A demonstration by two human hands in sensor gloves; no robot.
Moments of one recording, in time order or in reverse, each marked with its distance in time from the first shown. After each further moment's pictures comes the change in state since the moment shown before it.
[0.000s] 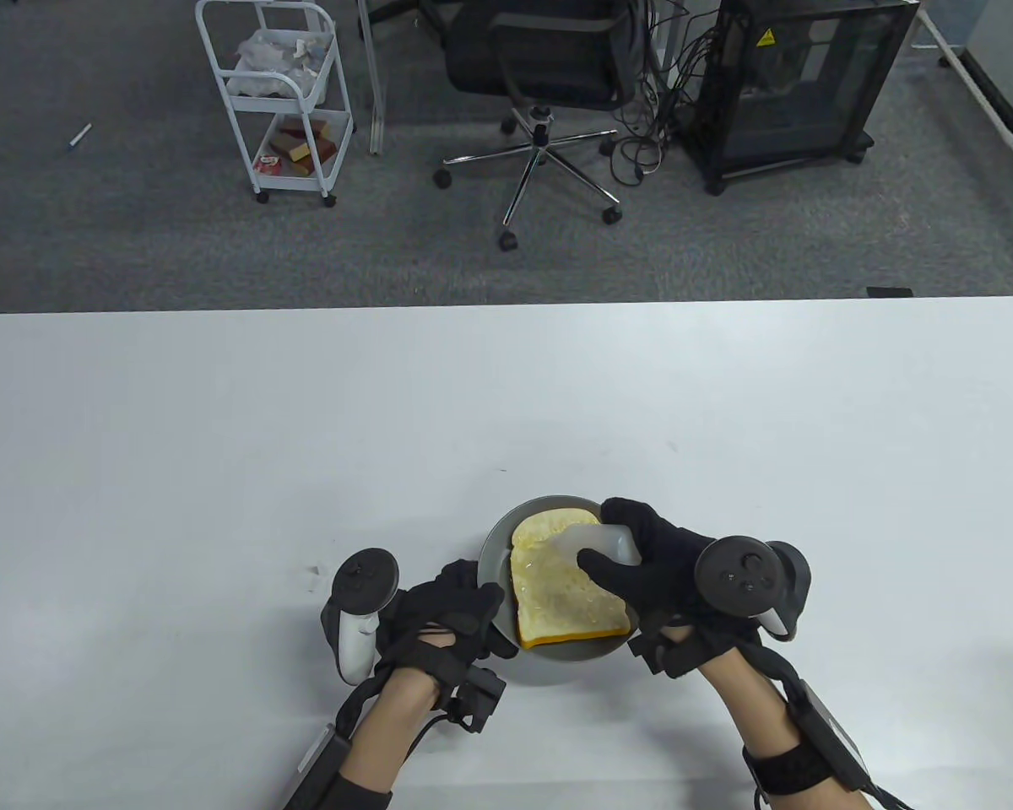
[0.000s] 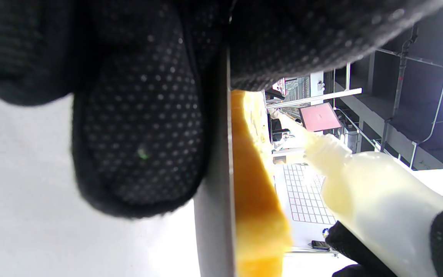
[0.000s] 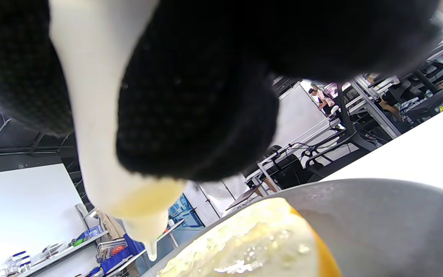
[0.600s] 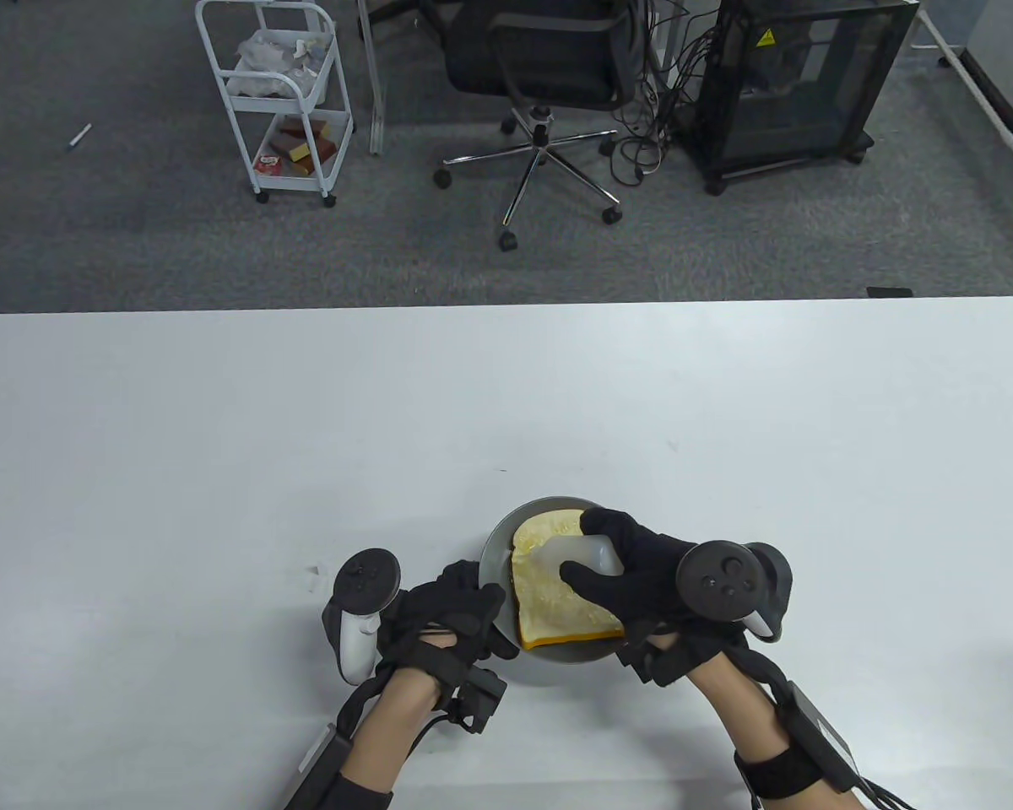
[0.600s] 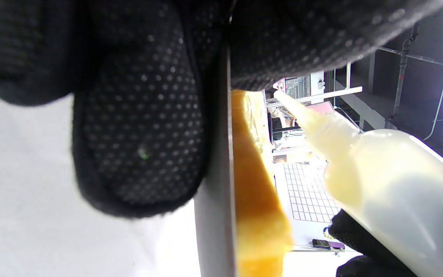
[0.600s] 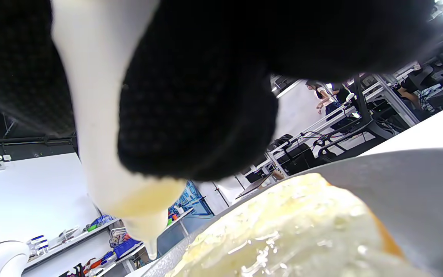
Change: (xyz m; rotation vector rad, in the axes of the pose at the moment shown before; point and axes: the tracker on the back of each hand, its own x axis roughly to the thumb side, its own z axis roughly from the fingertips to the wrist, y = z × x) left_hand 0.000 -0.001 0.000 -0.003 0.000 -0.004; right_hand 0.010 0.010 0.001 0.053 -0.037 -0.009
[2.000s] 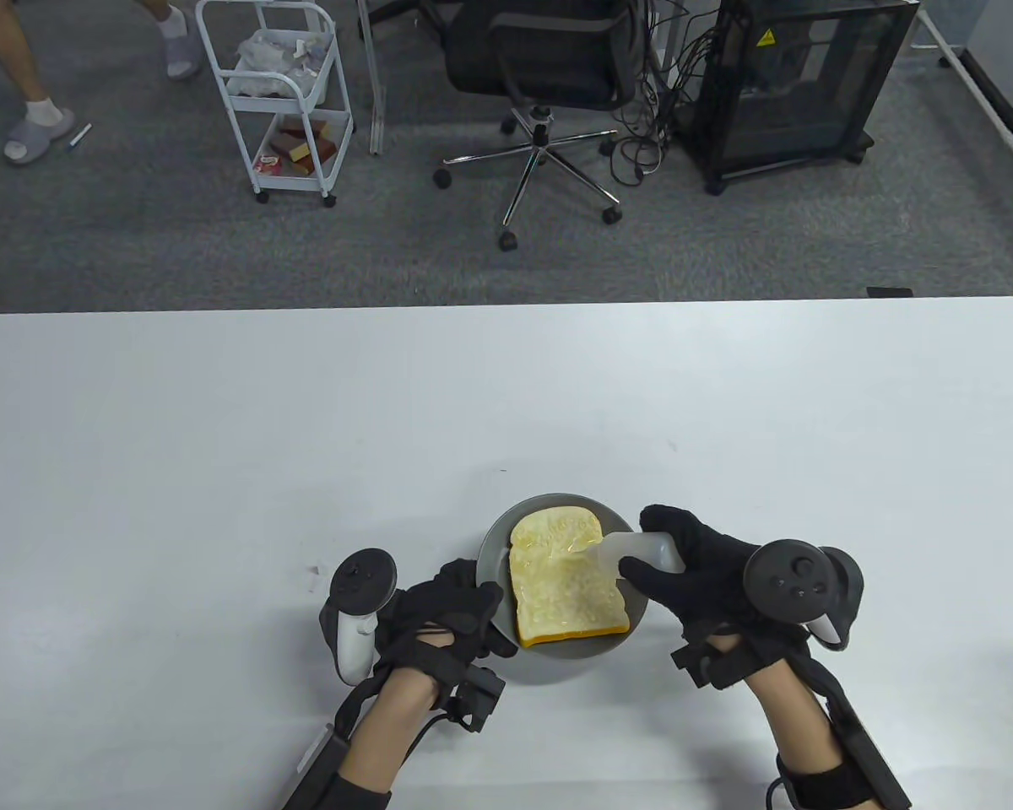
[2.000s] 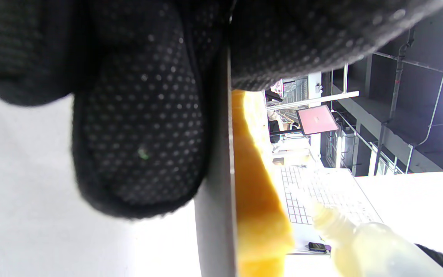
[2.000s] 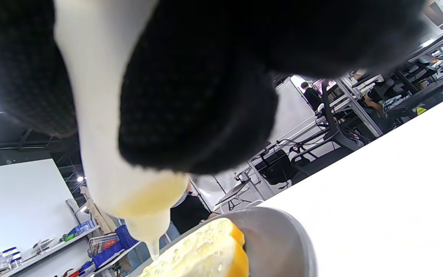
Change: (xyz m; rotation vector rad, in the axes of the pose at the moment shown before) left_hand 0.000 0.003 0.001 0.008 -0.007 0.015; right_hand -0.025 -0.048 0.017 -0.032 0.082 0.025
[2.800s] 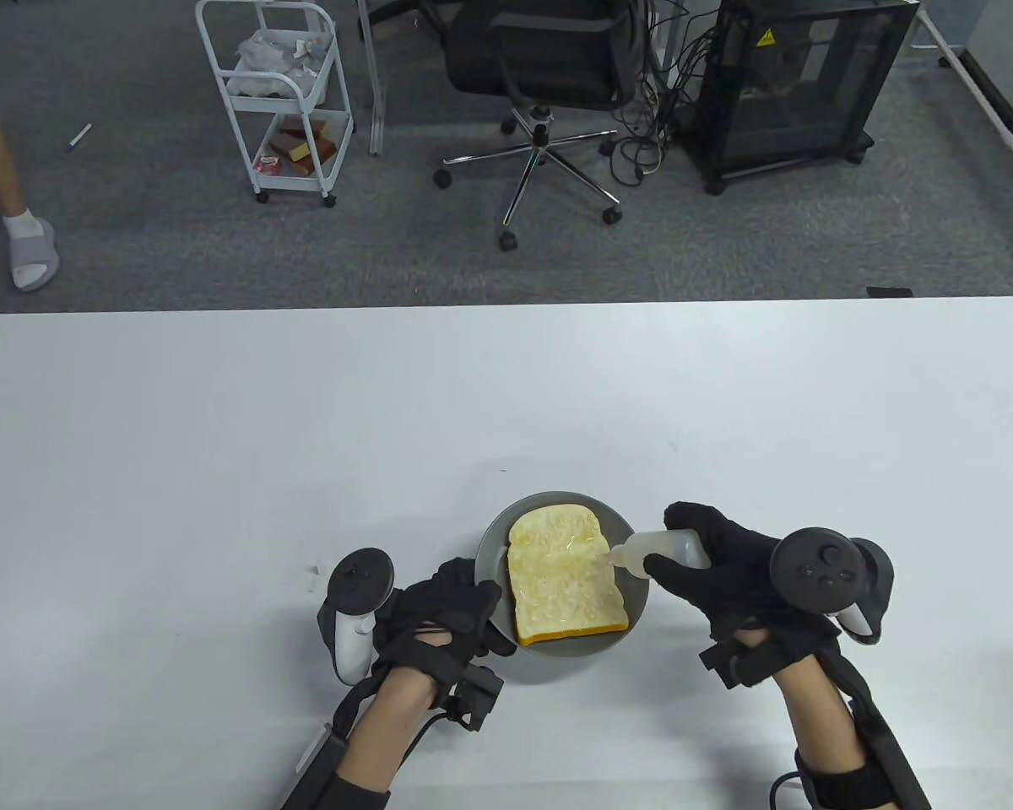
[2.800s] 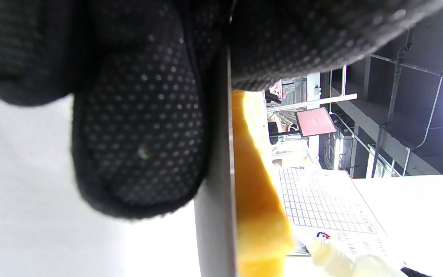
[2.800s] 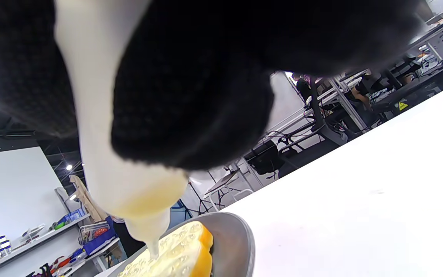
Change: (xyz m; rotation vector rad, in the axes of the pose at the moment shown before) left_hand 0.001 0.002 0.000 0.003 -0.003 0.012; right_hand -0.006 -0.019 -0.001 0.061 0.036 0.019
